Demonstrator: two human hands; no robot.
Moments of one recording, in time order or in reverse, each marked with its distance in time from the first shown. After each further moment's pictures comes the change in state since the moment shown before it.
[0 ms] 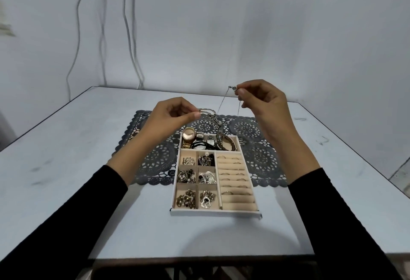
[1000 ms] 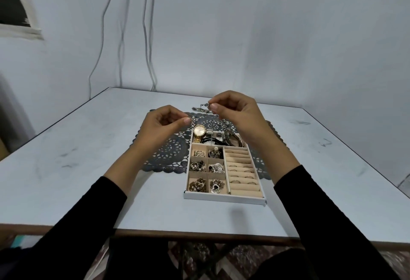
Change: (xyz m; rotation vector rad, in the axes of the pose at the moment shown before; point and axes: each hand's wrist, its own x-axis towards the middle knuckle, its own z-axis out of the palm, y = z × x) left_hand -0.053 -0.005 -0.027 -0.064 0.164 0.011; right_hand -0.031 -0.011 0.056 -0.062 -0.269 0.041
